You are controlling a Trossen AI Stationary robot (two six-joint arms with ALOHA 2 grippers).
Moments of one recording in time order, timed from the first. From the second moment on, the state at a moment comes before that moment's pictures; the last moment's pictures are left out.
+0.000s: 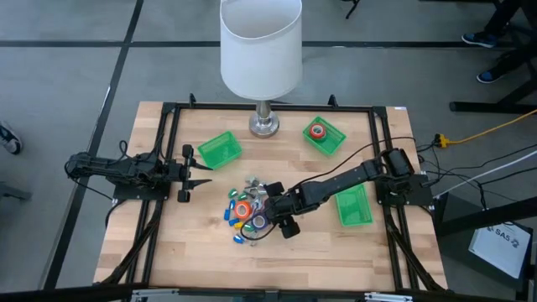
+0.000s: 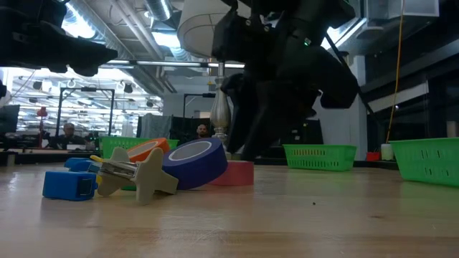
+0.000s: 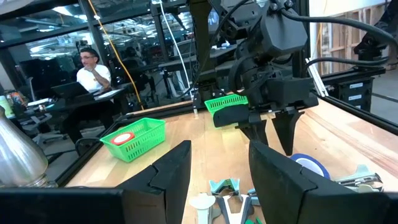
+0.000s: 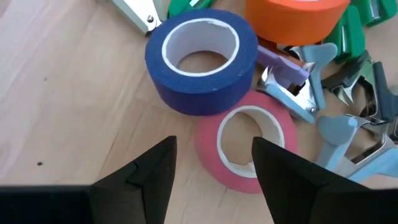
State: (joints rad) left arm -0.10 0.01 0.01 0.03 -0.11 0.20; right arm 0.29 2.02 1.37 -0.45 0.09 -0.16
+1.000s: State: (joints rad) left arm -0.10 0.01 0.01 0.03 -0.11 0.20; right arm 0.27 2.10 1.51 -0.67 0.03 -0.06
